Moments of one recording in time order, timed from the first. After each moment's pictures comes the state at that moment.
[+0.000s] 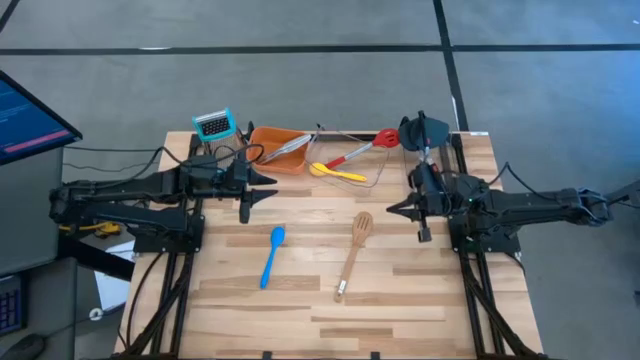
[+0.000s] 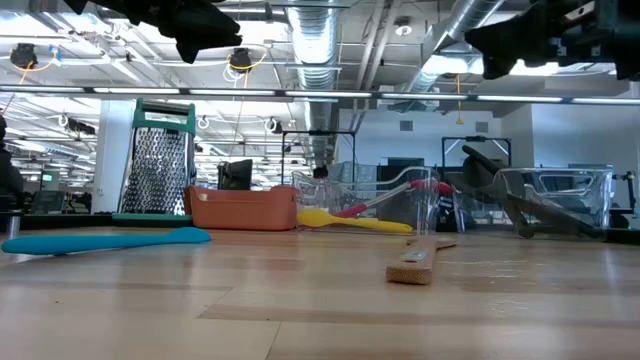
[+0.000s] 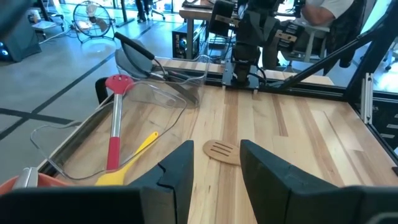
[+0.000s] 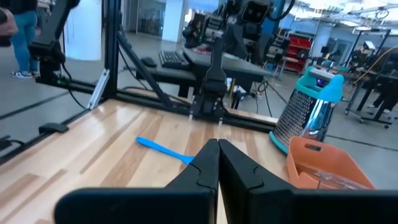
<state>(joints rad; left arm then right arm) 0.16 0.82 0.67 -0.11 -0.02 -0.04 -0.06 0.60 0.28 0.30 -0.16 -0.20</state>
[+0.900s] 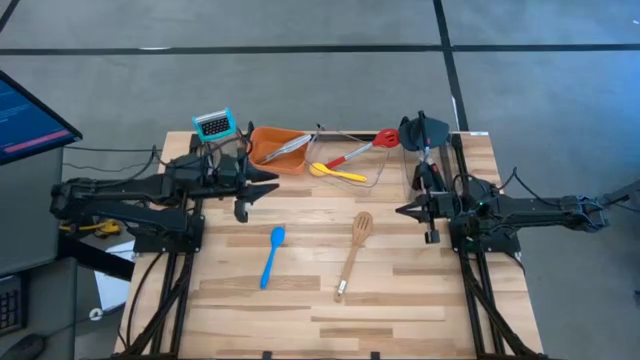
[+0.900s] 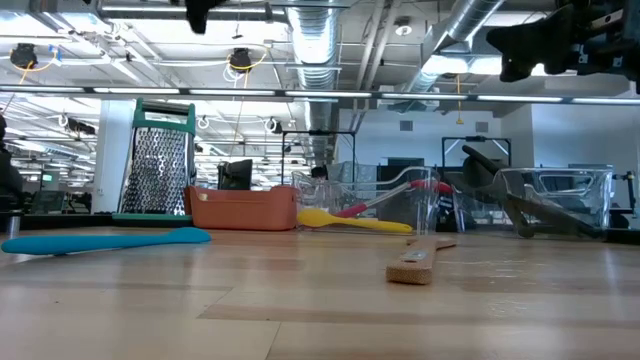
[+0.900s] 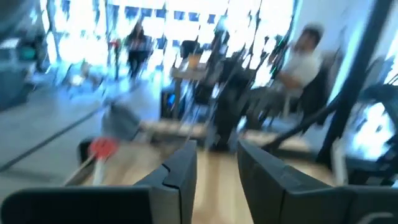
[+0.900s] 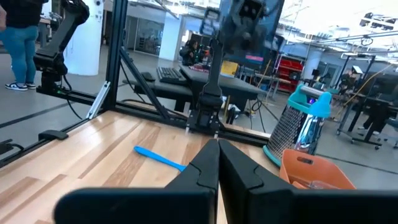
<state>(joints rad) 0.10 0.82 0.67 0.16 -0.04 -0.09 -0.06 0.40 0.17 0.30 -0.16 -0.22</state>
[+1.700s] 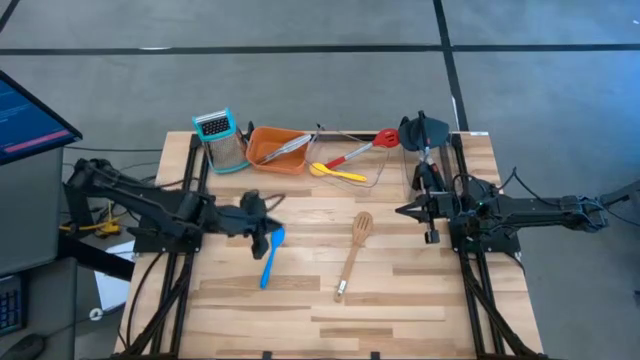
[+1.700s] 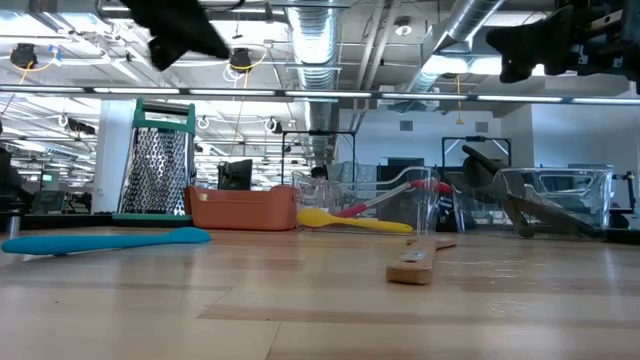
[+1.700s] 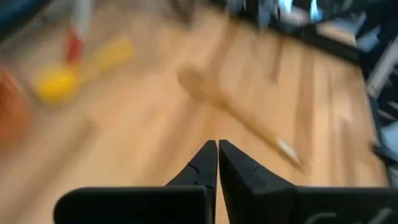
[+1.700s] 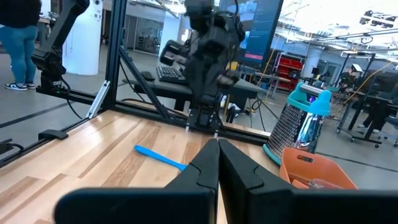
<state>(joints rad) -0.29 1.07 0.81 -0.36 -0.44 -0.54 -0.06 0.40 0.17 0.29 -0.16 -0.22</state>
